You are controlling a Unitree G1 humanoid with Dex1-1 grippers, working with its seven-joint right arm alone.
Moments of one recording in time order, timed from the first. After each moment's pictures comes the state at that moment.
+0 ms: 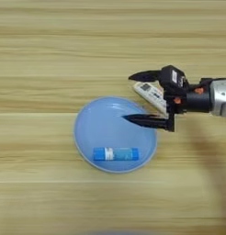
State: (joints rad) arm -0.33 -0.62 0.13 -0.27 0.26 0.43 1.19
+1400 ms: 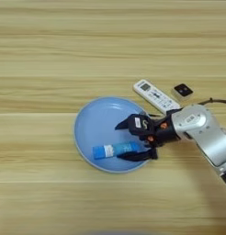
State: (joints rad) arm -0.32 -0.54 0.41 0.06 -0.06 0.16 1.19
